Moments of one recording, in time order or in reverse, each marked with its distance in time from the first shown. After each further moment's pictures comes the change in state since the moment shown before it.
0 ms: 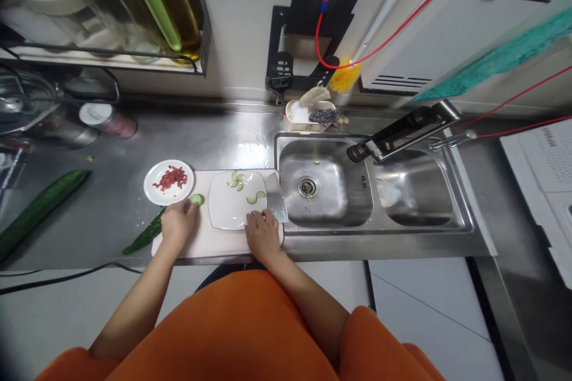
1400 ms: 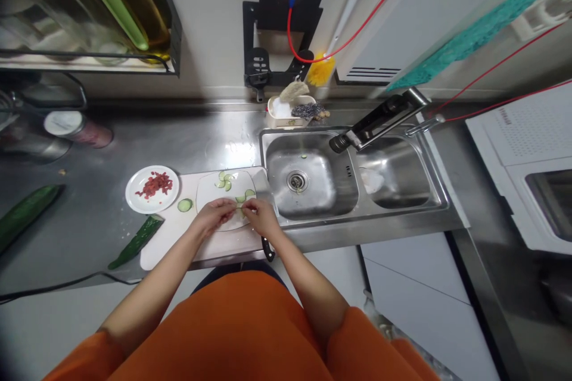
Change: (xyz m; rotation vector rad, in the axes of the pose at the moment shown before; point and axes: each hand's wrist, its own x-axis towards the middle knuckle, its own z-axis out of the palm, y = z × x) left_hand -0.014 0.104 0.020 -1.162 -0.837 -0.333; right_hand 0.036 0.032 -0.016 0.841 -0.071 0.292
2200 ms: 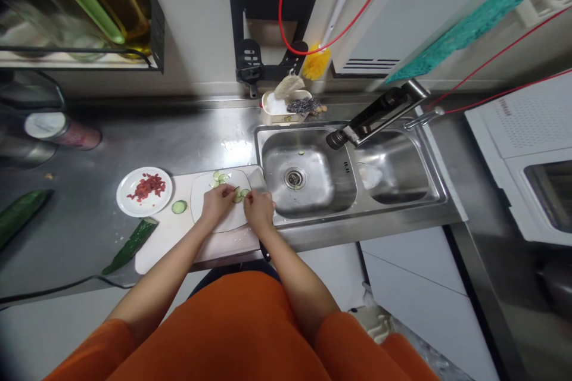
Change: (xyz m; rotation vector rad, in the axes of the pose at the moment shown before) left_hand 0.036 0.007 0.014 0.785 0.291 0.490; right_hand 0.017 -0.003 0.011 -0.458 0.210 0.238
